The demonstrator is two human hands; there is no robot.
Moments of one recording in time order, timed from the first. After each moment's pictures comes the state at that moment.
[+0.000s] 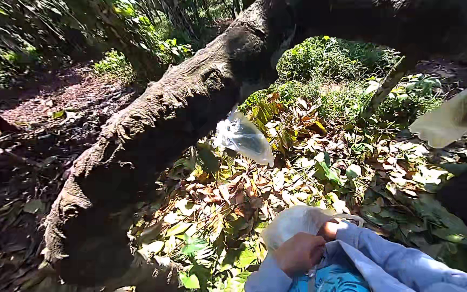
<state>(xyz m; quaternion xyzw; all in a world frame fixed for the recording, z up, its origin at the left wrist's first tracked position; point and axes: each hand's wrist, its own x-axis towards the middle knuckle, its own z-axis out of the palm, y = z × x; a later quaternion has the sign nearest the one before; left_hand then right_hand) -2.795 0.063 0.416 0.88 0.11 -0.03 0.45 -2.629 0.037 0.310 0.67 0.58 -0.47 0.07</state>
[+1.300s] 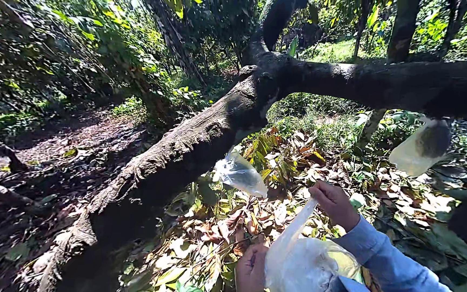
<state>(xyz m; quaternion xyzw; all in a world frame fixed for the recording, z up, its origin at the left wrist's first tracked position) -2.843 0.034 0.457 0.63 0.44 0.47 0.43 -2.578 0.049 0.474 0.56 0.57 -0.17 -0.57</state>
